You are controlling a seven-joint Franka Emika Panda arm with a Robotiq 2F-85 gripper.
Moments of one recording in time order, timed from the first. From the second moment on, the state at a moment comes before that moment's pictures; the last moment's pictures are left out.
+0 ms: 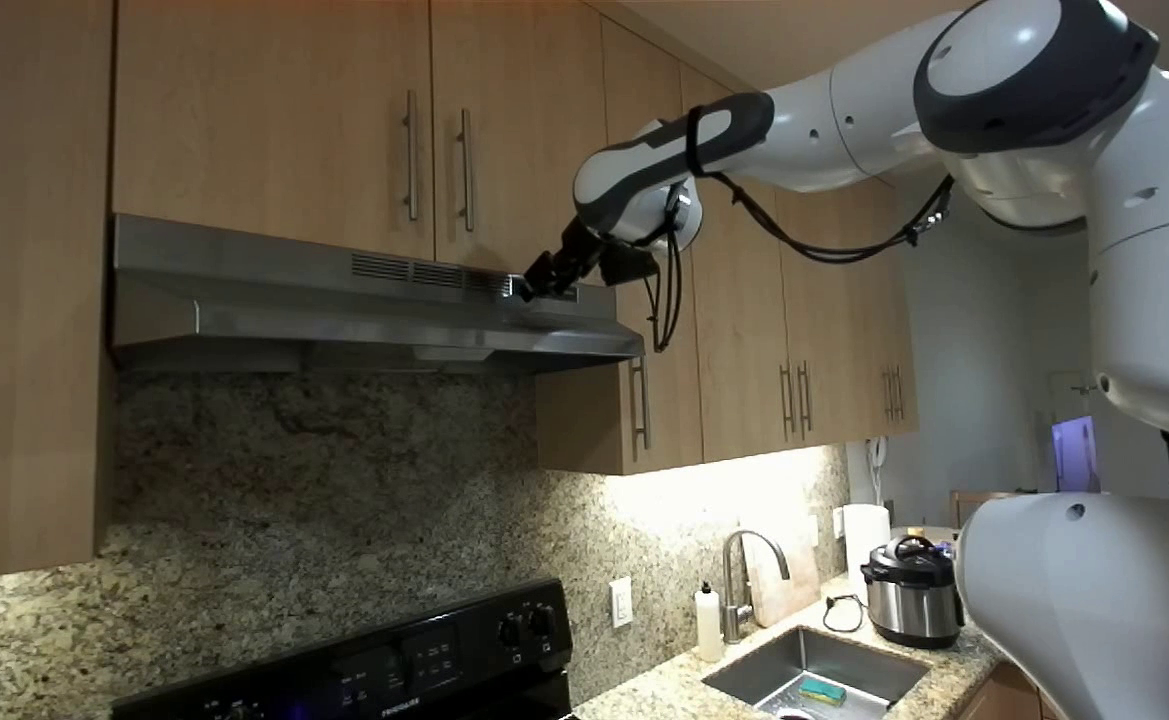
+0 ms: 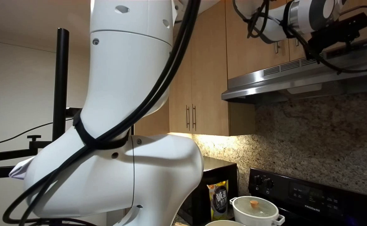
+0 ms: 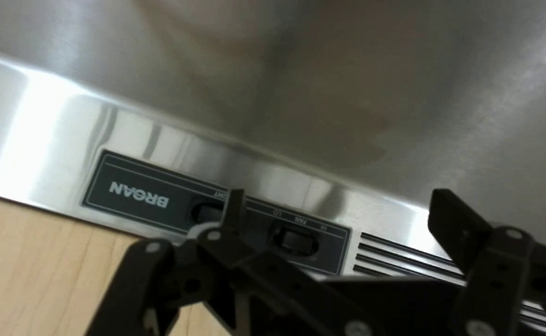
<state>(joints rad) 1.36 -0.24 -1.41 -1.65 -0.08 2.68 -0.51</state>
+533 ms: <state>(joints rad) 1.48 -0.25 -1.53 -1.62 -0.12 2.68 -0.52</state>
